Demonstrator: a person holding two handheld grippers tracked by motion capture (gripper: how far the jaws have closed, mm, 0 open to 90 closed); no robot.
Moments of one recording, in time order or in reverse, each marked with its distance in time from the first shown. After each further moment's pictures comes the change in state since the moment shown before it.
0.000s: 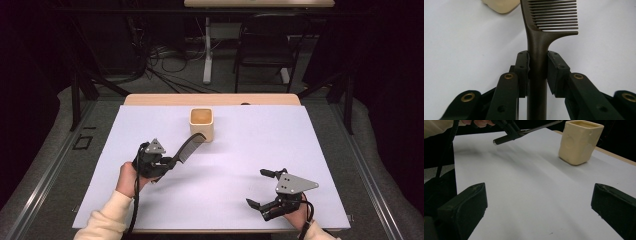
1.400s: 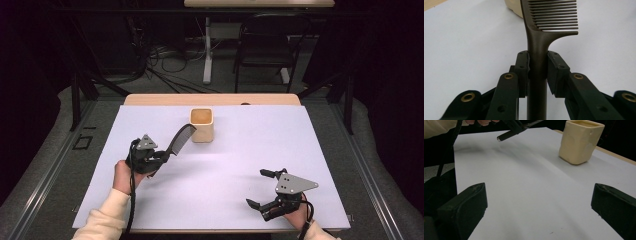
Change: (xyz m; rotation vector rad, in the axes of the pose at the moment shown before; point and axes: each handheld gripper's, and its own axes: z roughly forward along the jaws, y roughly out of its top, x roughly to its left) left arm 0.018 -0.007 -0.006 -0.063 0.084 -0.061; right arm 0.000 0.000 0.001 0.003 0.003 -0.003
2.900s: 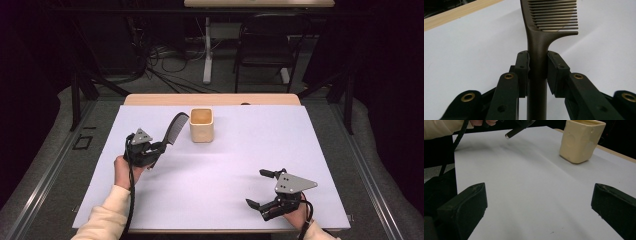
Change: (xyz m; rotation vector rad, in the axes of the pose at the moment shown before) left arm 0.020 0.001 0.007 -0.114 0.069 -0.060; right arm 0.000 -0.001 0.001 0.004 0.003 0.007
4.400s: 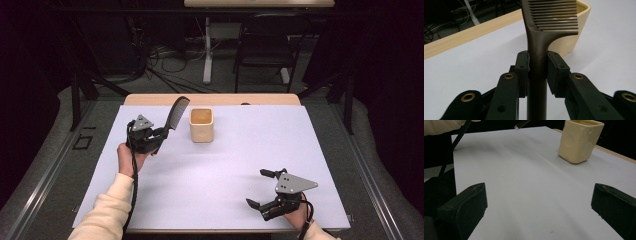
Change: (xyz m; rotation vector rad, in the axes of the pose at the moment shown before) left arm 0.008 0.037 0.002 -0.080 0.022 -0.015; right arm 0.000 0.000 -0.001 0.000 -0.009 0.003
